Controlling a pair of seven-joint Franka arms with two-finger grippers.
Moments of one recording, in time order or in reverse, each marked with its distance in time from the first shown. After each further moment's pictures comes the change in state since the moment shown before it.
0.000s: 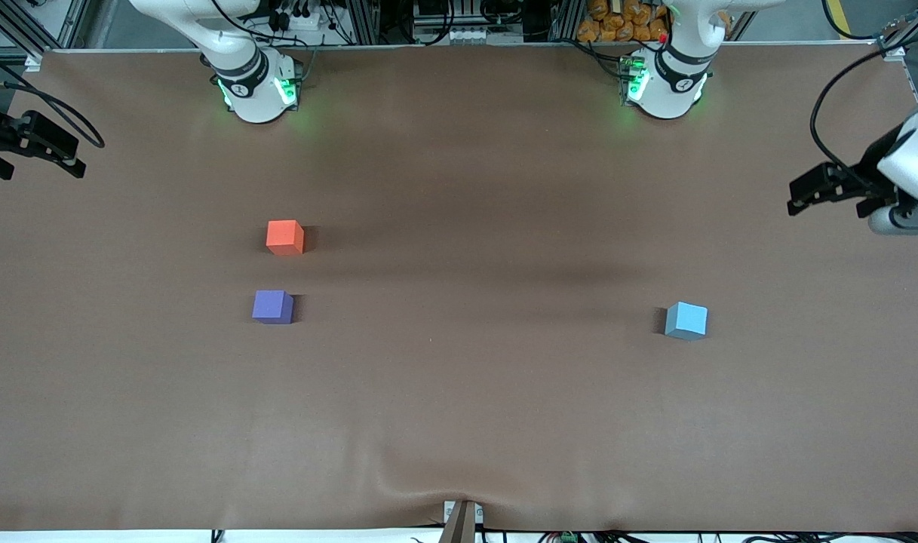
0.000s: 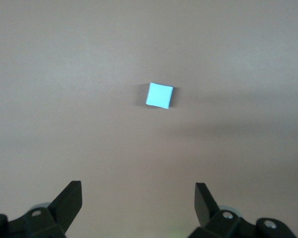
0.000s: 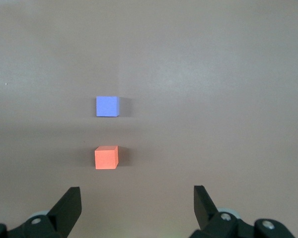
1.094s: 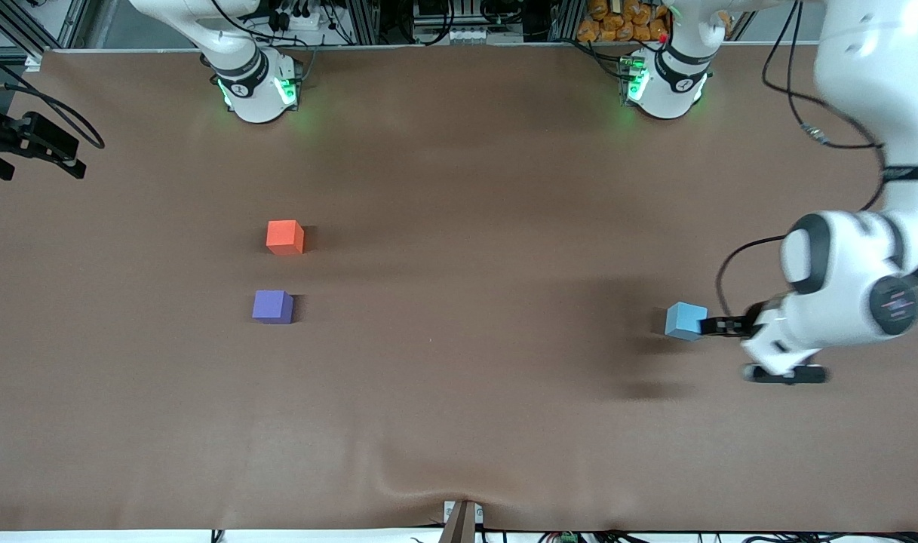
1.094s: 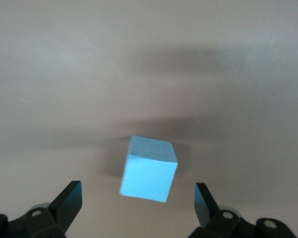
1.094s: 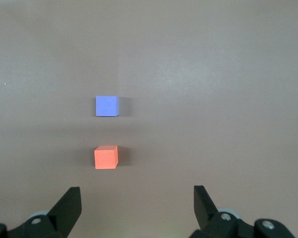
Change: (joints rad) left arm -0.008 0.515 -0.010 -0.041 -0.051 0.416 0.004; right arm -0.001 0.002 0.000 -0.001 0.000 0.000 0.000
